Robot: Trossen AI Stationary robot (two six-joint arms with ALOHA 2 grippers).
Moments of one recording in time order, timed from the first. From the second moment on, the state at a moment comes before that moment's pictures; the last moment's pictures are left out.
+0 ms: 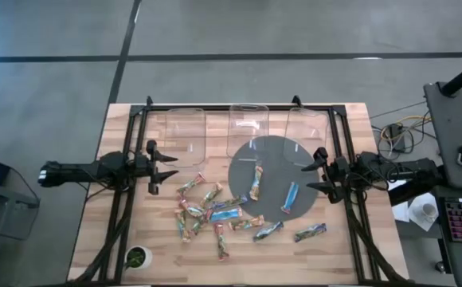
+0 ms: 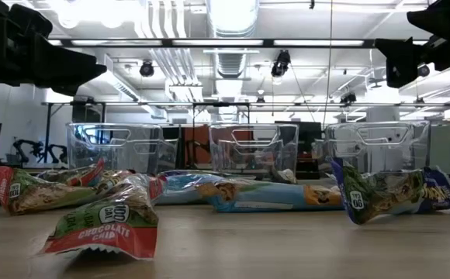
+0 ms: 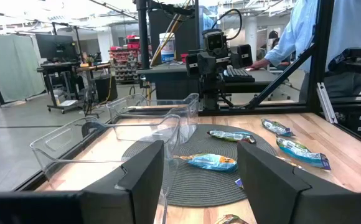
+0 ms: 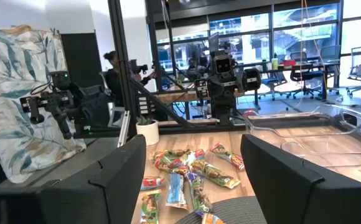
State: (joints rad) left arm -0.01 0.00 0.01 0.04 -0.12 0.07; right arm 0.08 0.01 0.01 0.15 -0.09 0.16
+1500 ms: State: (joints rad) left arm -0.01 0.00 0.01 0.04 -0.12 0.07; right arm 0.08 0.01 0.01 0.15 -0.09 0.16
